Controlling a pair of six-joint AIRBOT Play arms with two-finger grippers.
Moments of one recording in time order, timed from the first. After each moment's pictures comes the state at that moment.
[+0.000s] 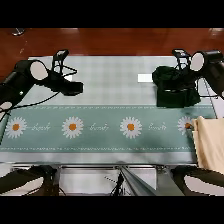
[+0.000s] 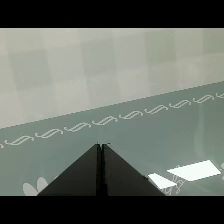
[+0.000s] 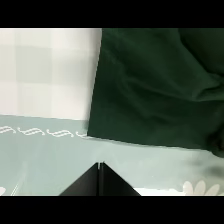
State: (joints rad) left arm -0.28 -1.30 1.18 1.34 -1.07 -1.64; right arm 0.14 -1.38 1.31 -1.61 1.28 1.68
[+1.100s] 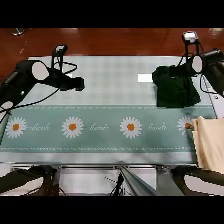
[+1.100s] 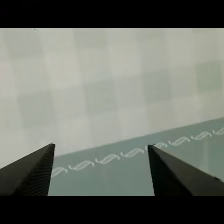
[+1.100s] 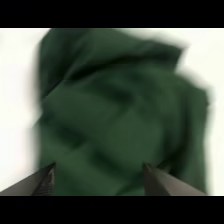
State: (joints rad) left arm -0.28 -1.32 1.18 1.38 -0.91 -1.63; right arm 0.08 -1.40 1.31 -1.90 0.89 1.80
